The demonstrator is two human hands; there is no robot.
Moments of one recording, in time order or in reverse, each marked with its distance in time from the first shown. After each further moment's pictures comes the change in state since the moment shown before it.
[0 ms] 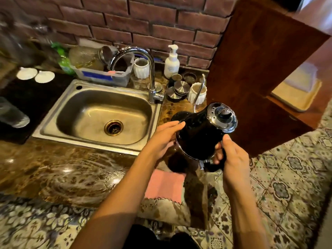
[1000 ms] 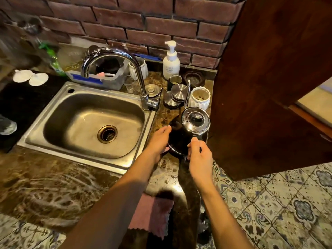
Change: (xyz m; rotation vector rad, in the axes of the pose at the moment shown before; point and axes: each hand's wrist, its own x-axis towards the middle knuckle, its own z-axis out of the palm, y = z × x) left_hand 0.129 -0.012 0.031 0.134 0.283 -0.124; right_hand 0.139 0.096 0.042 -0.188 -0.105 0.111
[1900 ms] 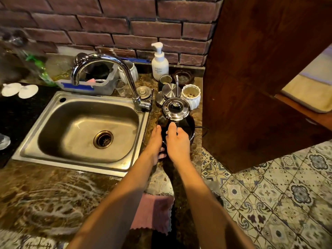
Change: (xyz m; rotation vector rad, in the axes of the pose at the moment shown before) left_hand -0.009 -0.009 0.001 -0.022 0.028 -0.070; right_hand 0.018 -0.026 0.051 -0.028 -0.006 0.048
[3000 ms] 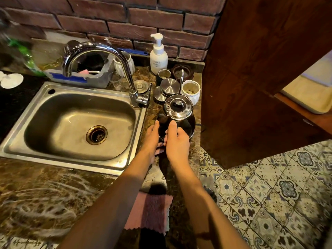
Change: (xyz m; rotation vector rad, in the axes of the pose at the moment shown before) left_hand 0.018 -0.004 -0.009 -0.069 -0.004 0.045; right_hand -0.003 0.005 0.010 0.083 0.076 0.013
